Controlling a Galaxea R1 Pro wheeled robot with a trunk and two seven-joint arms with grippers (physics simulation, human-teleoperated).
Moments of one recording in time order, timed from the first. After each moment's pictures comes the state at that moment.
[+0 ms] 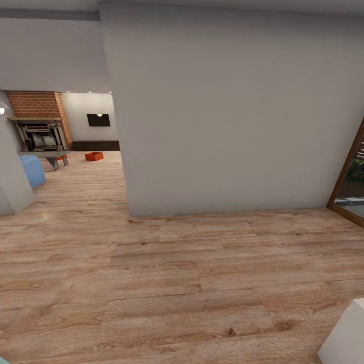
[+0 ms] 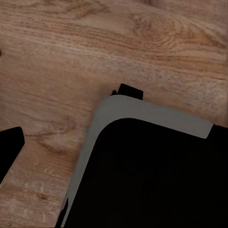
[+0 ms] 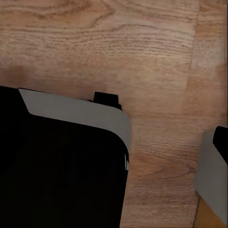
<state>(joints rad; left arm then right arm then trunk) 0.00 0.04 0.03 -0.20 0.32 -0.06 0.06 -0.14 0.00 0.30 0.03 -0.12 -0.15 -0.08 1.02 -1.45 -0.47</state>
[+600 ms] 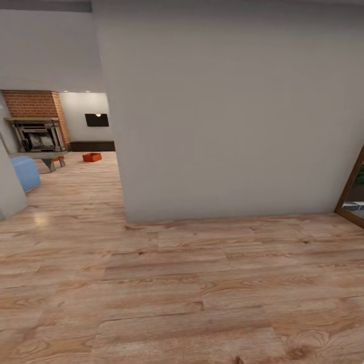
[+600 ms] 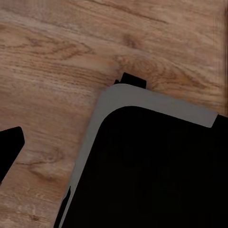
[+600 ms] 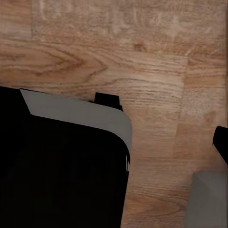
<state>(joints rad) 0.00 0.04 0.03 -0.19 0.33 -0.03 0.07 -0.14 0.01 0.30 0.03 -0.12 -0.15 -0.08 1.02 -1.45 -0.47</state>
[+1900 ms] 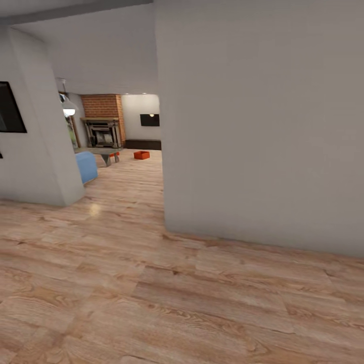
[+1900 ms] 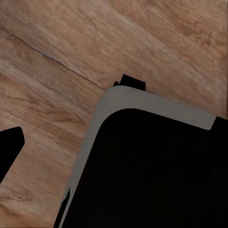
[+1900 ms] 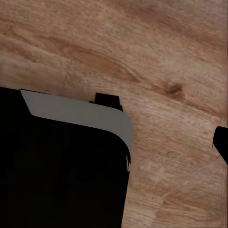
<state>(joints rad) 0.00 0.04 0.03 -0.20 0.33 -0.03 0.07 -0.14 0.01 0.30 0.03 -0.12 -0.15 -0.08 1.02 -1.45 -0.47</state>
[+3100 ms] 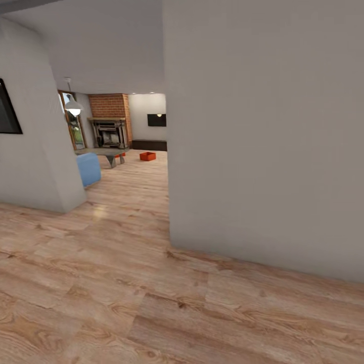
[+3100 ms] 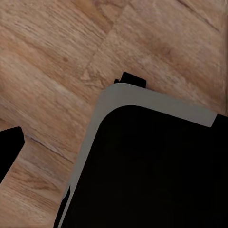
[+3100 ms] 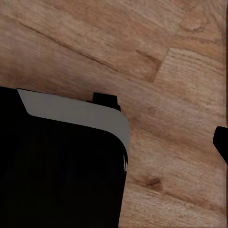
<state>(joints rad) 0.00 0.04 0.03 -0.19 0.33 -0.03 0.07 -0.14 0.01 0.30 0.03 -0.11 -0.15 -0.08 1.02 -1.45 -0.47</state>
